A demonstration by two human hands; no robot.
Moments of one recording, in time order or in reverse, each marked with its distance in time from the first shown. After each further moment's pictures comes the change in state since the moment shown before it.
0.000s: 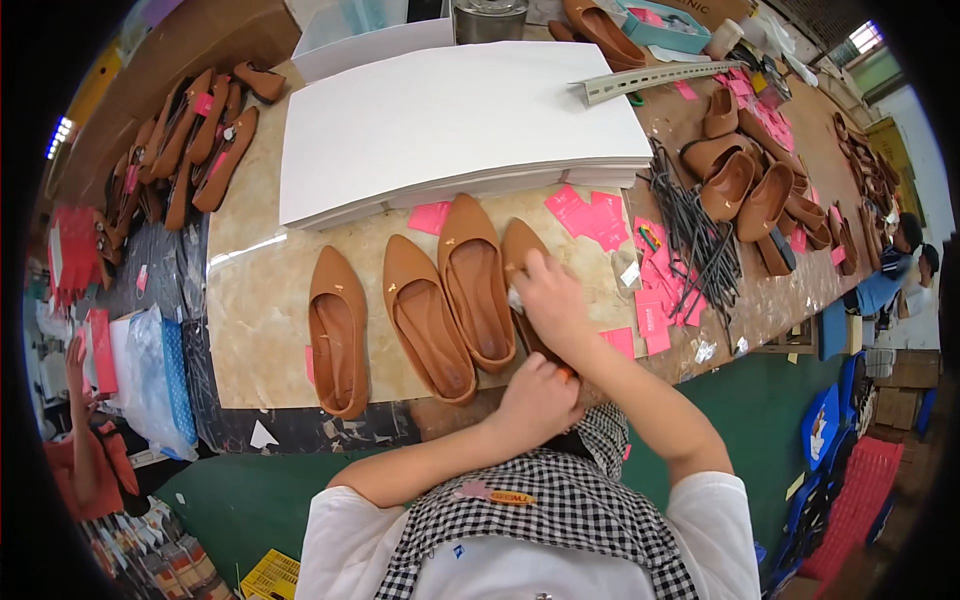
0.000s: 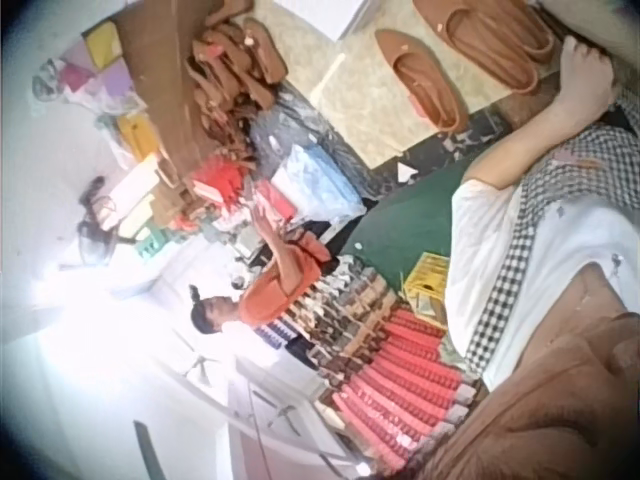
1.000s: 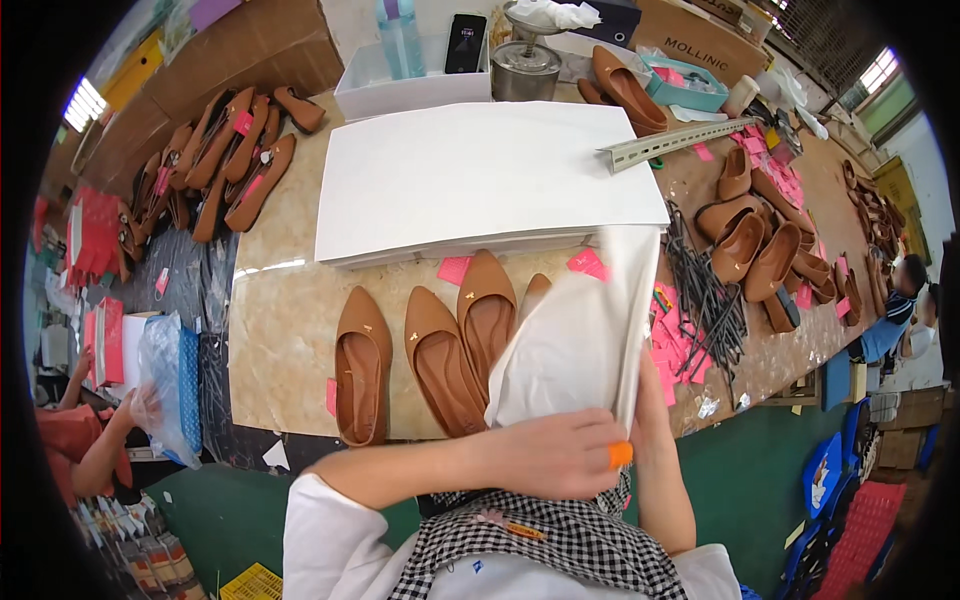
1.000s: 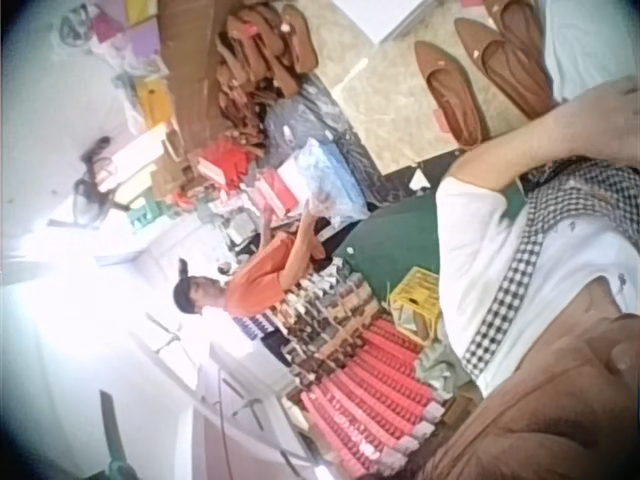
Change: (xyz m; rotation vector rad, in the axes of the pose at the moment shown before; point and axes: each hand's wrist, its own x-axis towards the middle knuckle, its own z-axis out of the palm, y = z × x) left_hand 0.039 -0.019 -0.123 -0.252 0.248 0.453; right_hand -0.045 0.009 -0.032 2.222 0.389 0.821
